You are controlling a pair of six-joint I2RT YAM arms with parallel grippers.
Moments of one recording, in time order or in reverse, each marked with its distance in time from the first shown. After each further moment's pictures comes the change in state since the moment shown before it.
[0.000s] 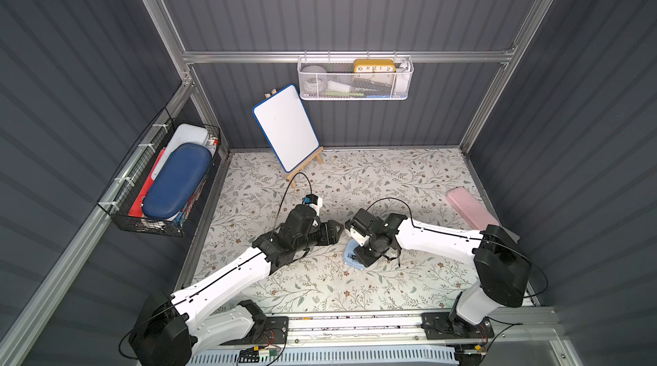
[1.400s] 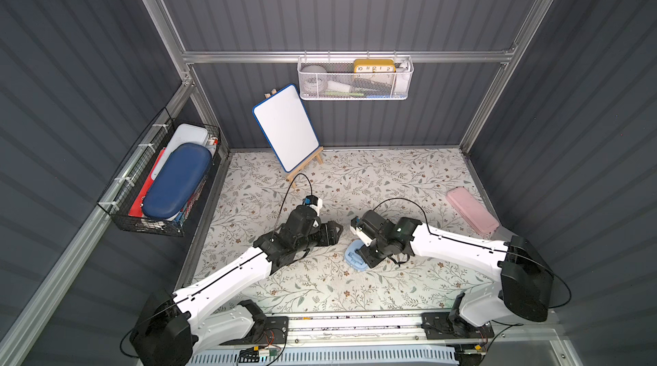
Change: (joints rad) left arm 0.000 0.013 -0.009 0.004 -0.006 0.001; right arm 0.006 -0.156 -0.073 0.020 0.062 0.043
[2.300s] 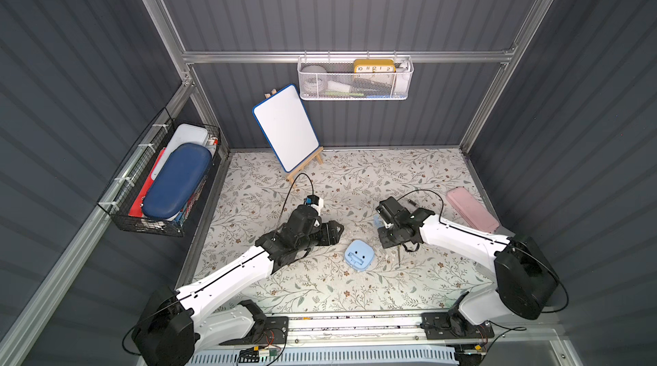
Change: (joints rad) left arm 0.000 0.017 -0.008 0.032 0.000 0.010; right arm -0.279 -0.013 -0.066 0.075 0.195 0.113
